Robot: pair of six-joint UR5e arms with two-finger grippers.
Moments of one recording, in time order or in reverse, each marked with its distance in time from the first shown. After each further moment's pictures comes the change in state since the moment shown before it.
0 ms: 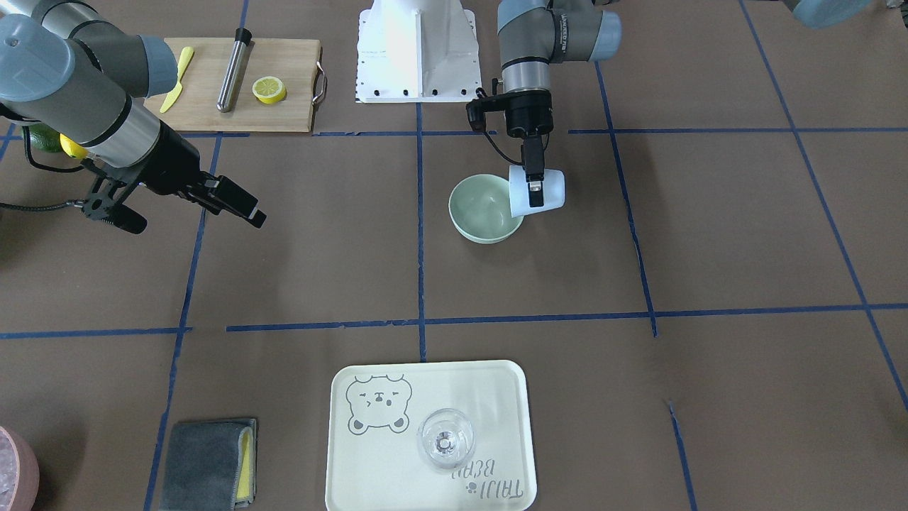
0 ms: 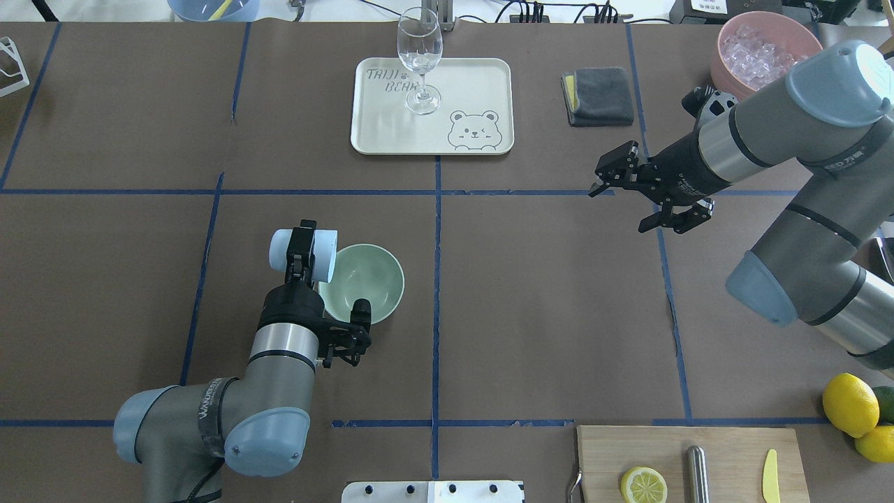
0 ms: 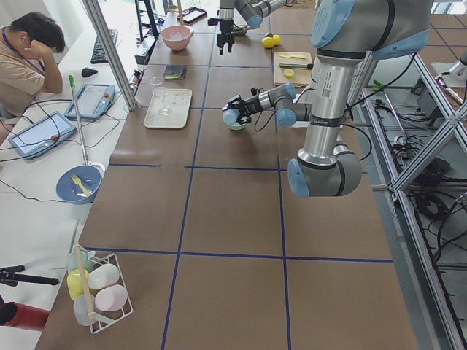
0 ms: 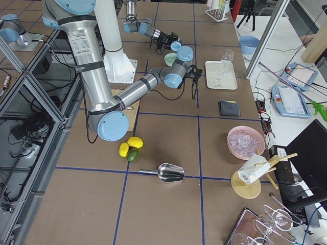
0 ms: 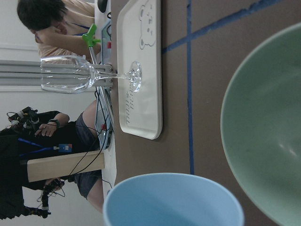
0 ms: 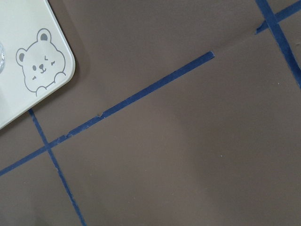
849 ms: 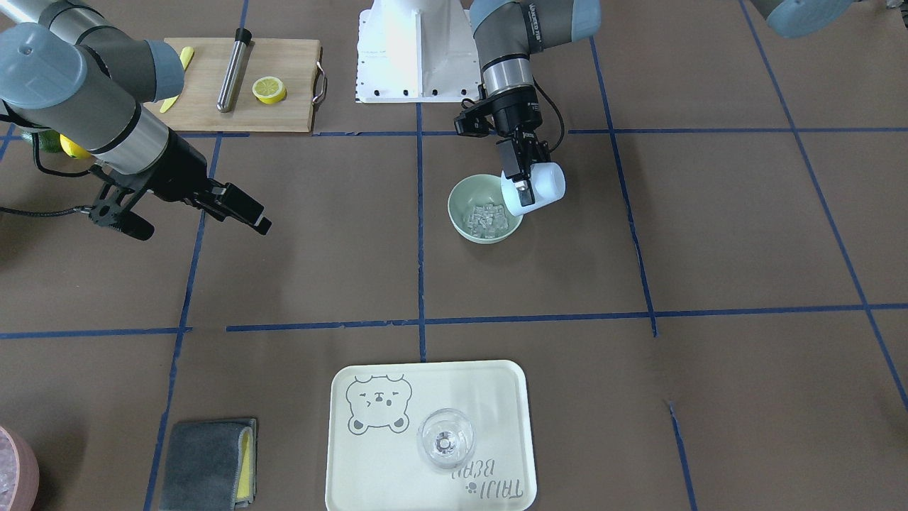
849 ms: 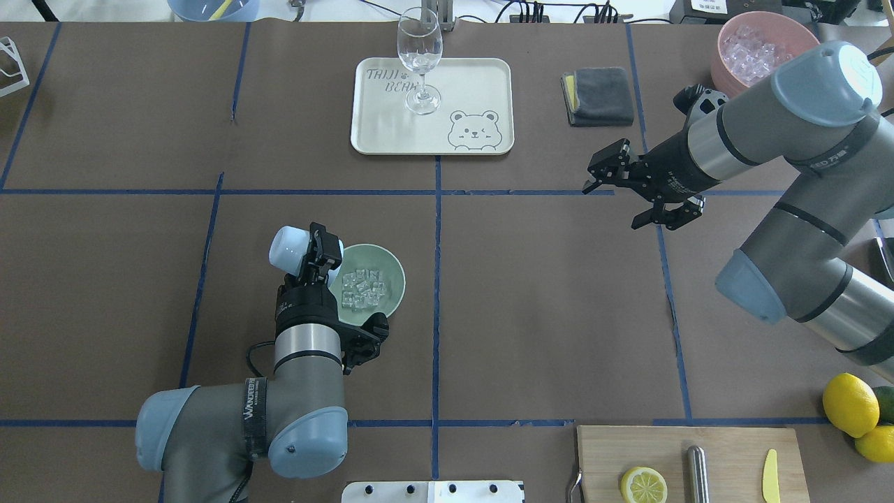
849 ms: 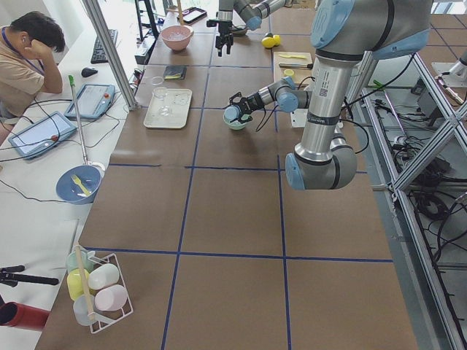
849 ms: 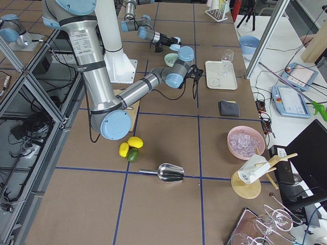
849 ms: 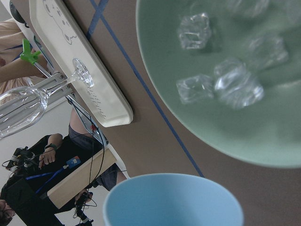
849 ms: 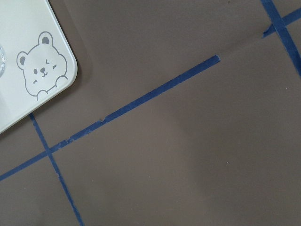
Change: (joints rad) left arm 0.008 -0.077 -0.037 0.373 0.000 0.120; right arm -0.010 0.023 -0.021 0.000 -0.026 0.001
